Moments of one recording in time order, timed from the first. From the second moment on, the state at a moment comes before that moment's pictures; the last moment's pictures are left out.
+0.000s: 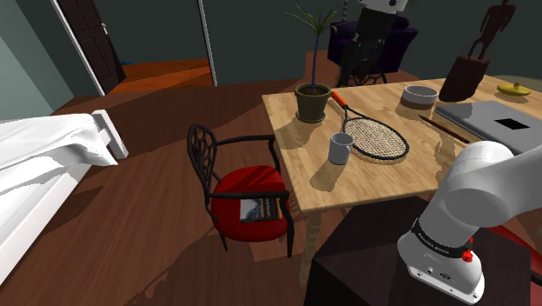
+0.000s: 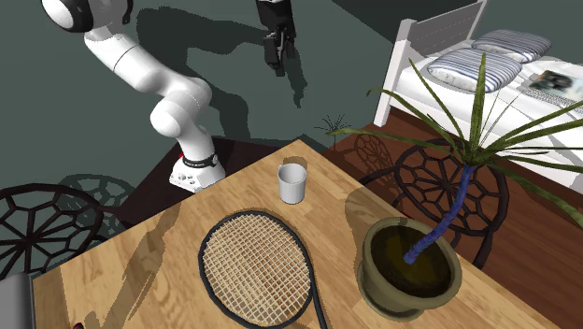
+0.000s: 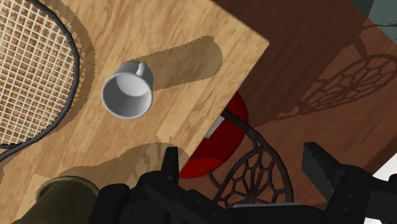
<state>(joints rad) 0.01 -0.78 -0.02 -2.26 0.08 1.64 0.07</state>
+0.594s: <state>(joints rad) 0.00 -0.76 -0.11 -2.43 0.03 1.80 -0.06</state>
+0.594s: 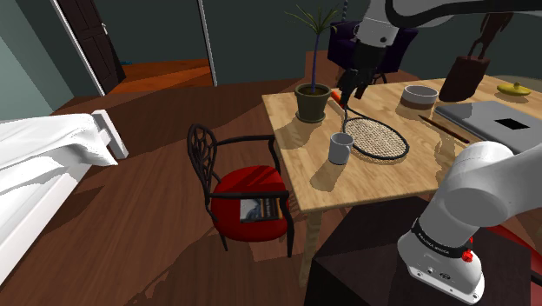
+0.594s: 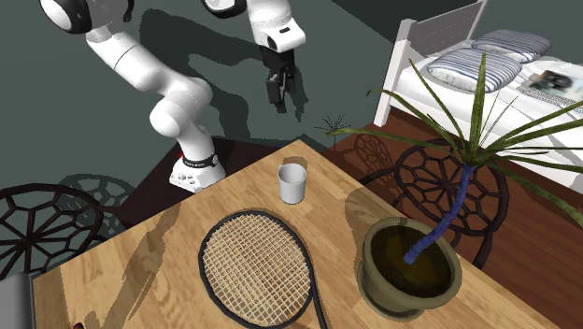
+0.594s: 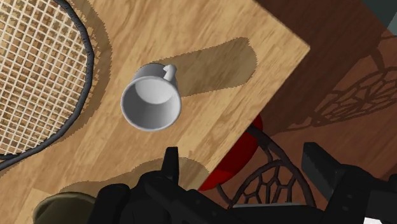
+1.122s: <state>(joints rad) -0.03 -0.64 -0.24 -2.54 -0.03 2.01 -0.22</state>
